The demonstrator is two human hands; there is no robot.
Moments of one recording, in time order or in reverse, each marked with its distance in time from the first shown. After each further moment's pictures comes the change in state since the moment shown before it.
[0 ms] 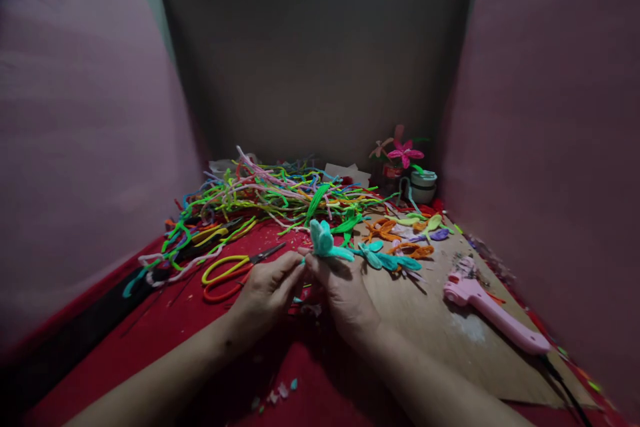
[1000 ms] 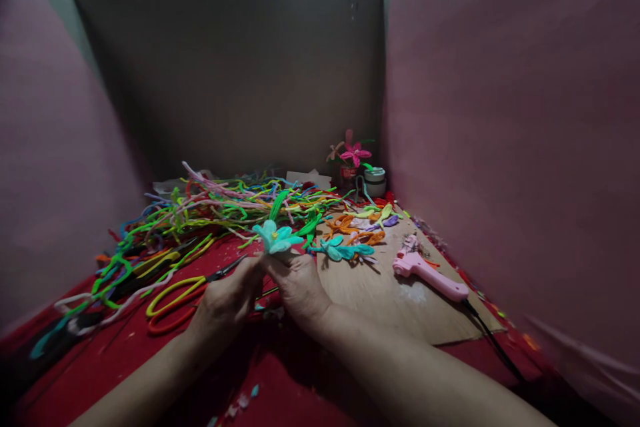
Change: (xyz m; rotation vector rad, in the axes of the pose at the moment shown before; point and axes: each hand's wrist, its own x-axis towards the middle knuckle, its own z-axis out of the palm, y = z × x) left_hand 0.005 -0.024 0.007 0.394 0.081 0.323; right_hand 0.008 0.002 -0.001 -0.048 -0.021 -0.176
